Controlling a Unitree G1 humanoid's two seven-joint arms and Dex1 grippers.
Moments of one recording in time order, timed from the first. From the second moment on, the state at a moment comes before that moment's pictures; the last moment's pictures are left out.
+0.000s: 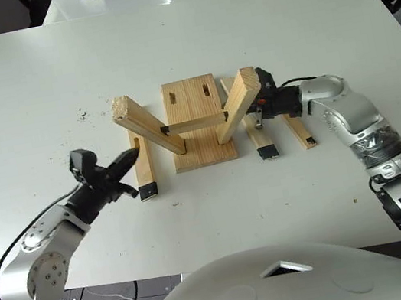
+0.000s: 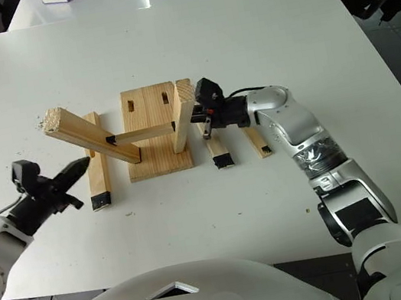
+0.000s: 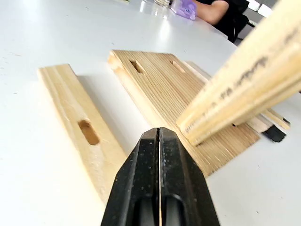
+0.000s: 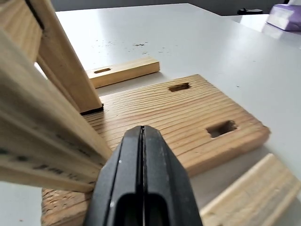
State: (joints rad) left arm 0.41 0.69 0.18 -0.40 -0.84 0.46 -0.56; right arm -0.46 -0.46 0.40 0.21 0.30 0.24 0.99
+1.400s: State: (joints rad) left arm 0.16 0.52 0.33 -0.26 -0.64 0.49 -0.55; right arm -0.61 -0.33 0.27 0.42 0.15 0.21 0.88
